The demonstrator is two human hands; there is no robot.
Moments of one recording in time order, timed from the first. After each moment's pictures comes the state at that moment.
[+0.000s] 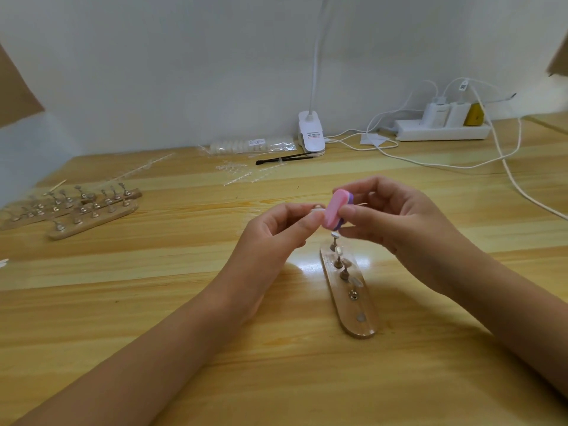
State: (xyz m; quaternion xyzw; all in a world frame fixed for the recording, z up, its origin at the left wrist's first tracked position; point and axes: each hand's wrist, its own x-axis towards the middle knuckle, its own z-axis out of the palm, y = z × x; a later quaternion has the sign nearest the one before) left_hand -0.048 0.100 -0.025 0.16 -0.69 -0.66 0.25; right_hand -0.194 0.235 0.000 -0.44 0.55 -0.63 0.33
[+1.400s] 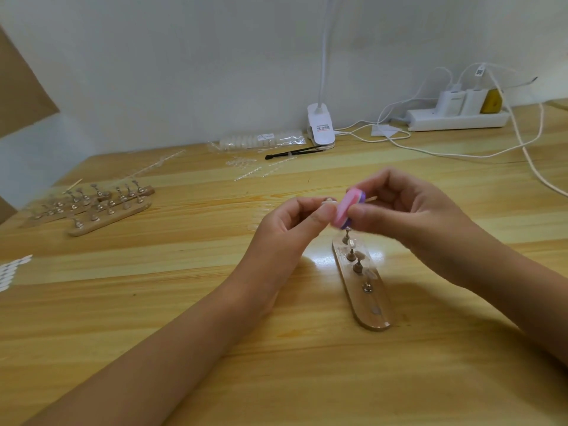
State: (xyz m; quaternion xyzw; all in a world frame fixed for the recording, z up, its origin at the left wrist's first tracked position) left_hand -0.049 0.103 -0.027 0.16 -0.70 -0.65 0.25; right_hand -0.186 0.236 0.002 -0.46 0.54 -0.63 0.31
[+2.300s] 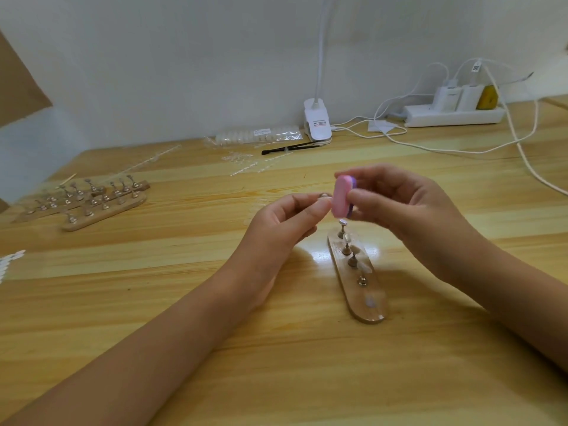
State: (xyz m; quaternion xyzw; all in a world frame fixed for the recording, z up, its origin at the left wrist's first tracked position) left_hand -0.050 0.101 -0.025 0.17 -0.67 -0.69 0.23; right_hand -0.187 0.233 -0.004 -0.45 0.55 -0.65 0.27
